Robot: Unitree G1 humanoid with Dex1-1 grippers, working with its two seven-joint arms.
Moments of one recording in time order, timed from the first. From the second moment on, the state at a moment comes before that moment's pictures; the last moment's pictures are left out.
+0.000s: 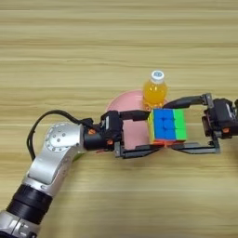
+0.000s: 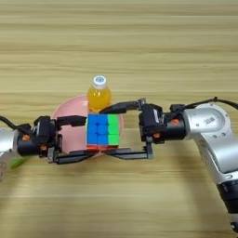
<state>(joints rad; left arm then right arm) -0.18 0.35 -0.30 -0.02 -0.38 -0.16 -1.16 -0.26 -0.62 0.14 -0.16 0.45 -0.03 1.36</state>
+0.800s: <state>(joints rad) 0.01 0.42 0.05 -0.02 -0.45 -0.21 -1.02 -0.26 -0.61 0.07 -0.19 0.56 0.02 1.32</state>
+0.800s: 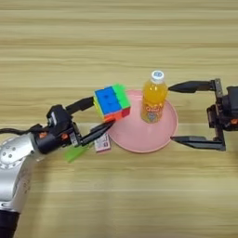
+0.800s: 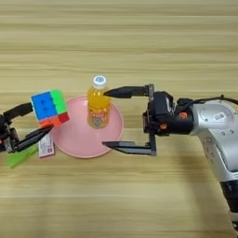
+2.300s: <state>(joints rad) -0.06 0.34 0.01 0.23 -0.16 -0.13 -0.60 -0.24 -0.59 0.07 -0.19 0.56 -0.01 1.31</state>
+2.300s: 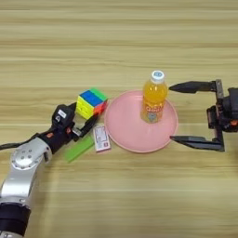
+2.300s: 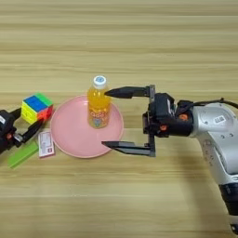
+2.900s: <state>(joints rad) -0.06 0.34 0.00 0.25 -0.11 -0.09 -0.56 -0.23 -0.59 0.07 -0.19 0.56 -0.01 1.31</state>
